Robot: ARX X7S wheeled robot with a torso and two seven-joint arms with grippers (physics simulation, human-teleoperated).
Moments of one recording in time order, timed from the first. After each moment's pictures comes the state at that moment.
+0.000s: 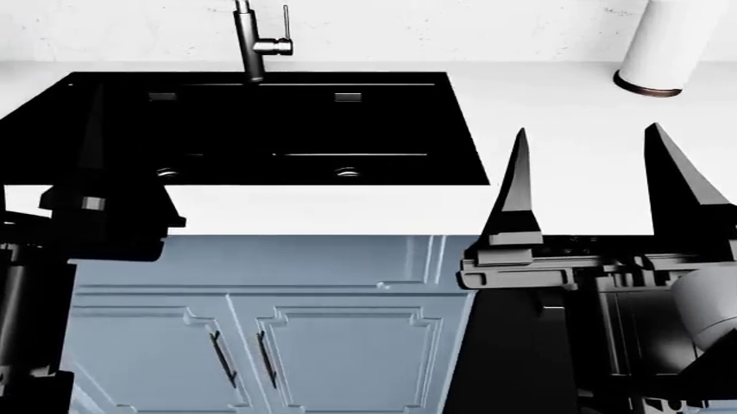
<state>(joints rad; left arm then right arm) -0.33 -0.31 -0.27 1.00 -0.74 -0.60 -0.26 0.44 0.63 -0.40 -1.03 0.54 0.54 0.83</state>
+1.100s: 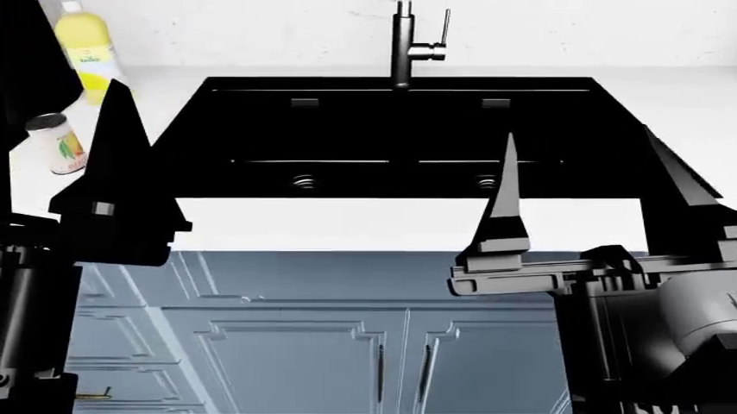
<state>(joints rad) -0.31 -0.36 -0.22 0.99 -0.75 -0.54 -0.30 0.51 0.71 -0.51 -1.03 0.57 0.51 0.92</state>
